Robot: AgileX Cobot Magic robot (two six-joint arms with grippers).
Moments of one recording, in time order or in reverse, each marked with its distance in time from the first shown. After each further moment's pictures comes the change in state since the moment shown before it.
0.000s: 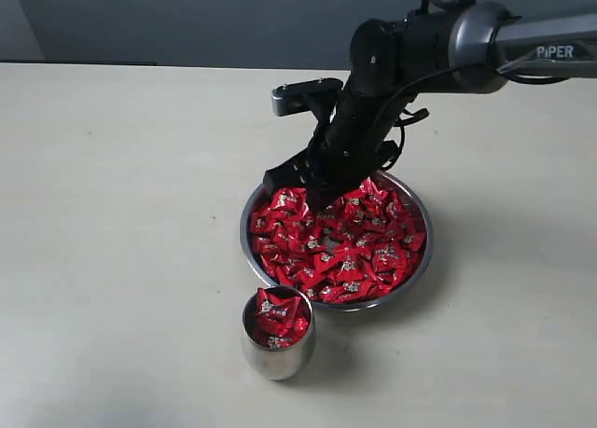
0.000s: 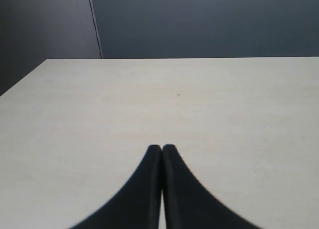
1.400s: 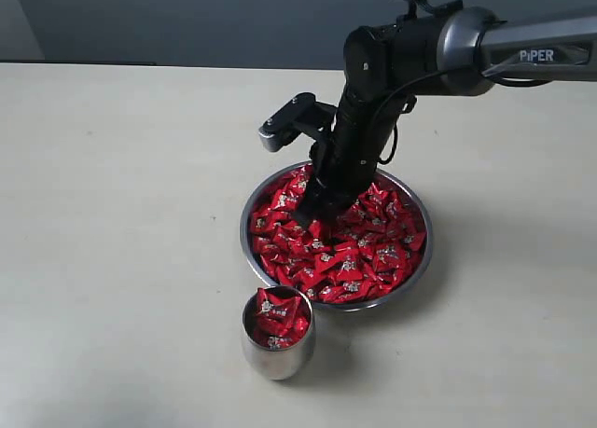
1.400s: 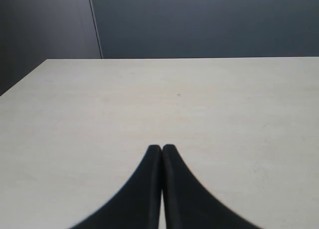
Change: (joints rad) left arm 0.000 0.000 0.000 0.000 0.000 0.000; right arm 0.000 0.034 -0.029 -0.079 0.072 -0.422
